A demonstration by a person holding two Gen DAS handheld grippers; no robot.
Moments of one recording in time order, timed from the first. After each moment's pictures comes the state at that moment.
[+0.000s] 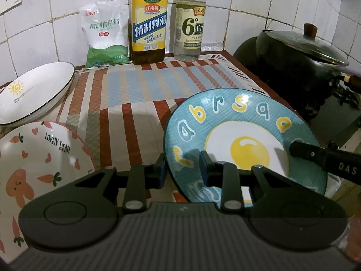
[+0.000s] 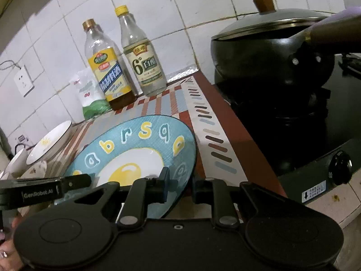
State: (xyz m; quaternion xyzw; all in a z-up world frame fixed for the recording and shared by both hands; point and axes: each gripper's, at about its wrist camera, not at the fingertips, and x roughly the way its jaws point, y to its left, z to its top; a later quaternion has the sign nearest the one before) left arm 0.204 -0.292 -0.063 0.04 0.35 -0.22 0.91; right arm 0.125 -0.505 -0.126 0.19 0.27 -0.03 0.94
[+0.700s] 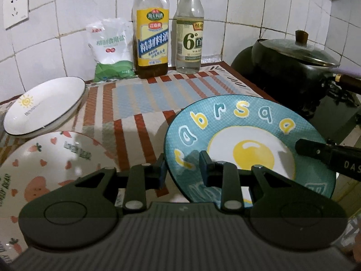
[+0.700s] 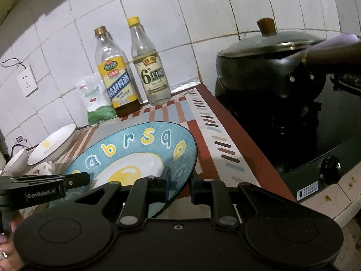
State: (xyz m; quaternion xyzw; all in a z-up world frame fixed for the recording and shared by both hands) left arm 0.185 -0.269 -0.051 0.05 0.32 -0.23 0.92; right arm 0.105 -0.478 -0.112 0.16 0.24 -0.04 0.95
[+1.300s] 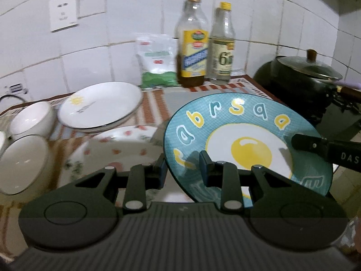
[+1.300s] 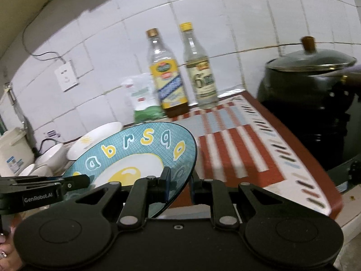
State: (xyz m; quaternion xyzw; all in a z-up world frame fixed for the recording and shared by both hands) left arm 0.148 -0.170 -0.015 0.05 0.30 -0.19 0.93; right arm 0.098 -0.394 -0.081 0.15 0.23 0.02 0.96
